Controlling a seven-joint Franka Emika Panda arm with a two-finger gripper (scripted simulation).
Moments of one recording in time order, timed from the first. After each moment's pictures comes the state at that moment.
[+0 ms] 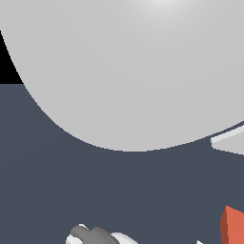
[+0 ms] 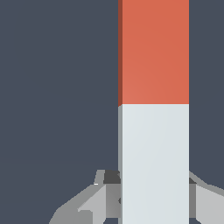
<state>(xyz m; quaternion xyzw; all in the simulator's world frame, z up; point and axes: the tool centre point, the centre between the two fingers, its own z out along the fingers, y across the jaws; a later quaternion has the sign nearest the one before) 0.059 -0.321 0.017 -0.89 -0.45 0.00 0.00</state>
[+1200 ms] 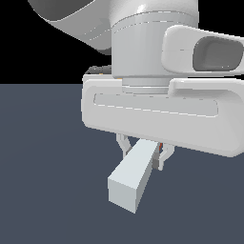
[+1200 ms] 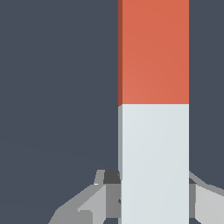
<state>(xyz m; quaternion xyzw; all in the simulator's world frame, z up) 0.032 -0.143 0.091 -0.85 -0.53 0.00 0.00</state>
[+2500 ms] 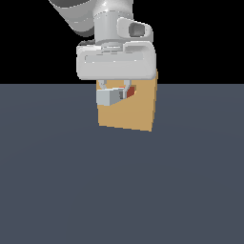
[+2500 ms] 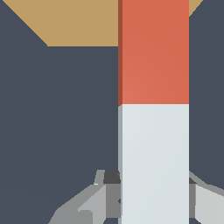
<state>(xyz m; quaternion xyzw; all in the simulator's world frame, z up) -0.018 0.027 0.166 -0.81 -0.59 0.00 0.00</state>
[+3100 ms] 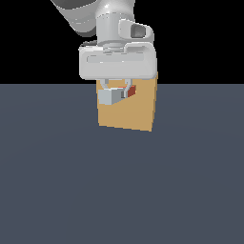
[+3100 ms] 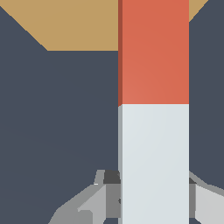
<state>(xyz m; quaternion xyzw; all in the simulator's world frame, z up) -0.015 0.035 0.167 -0.81 -0.59 0.00 0.00</state>
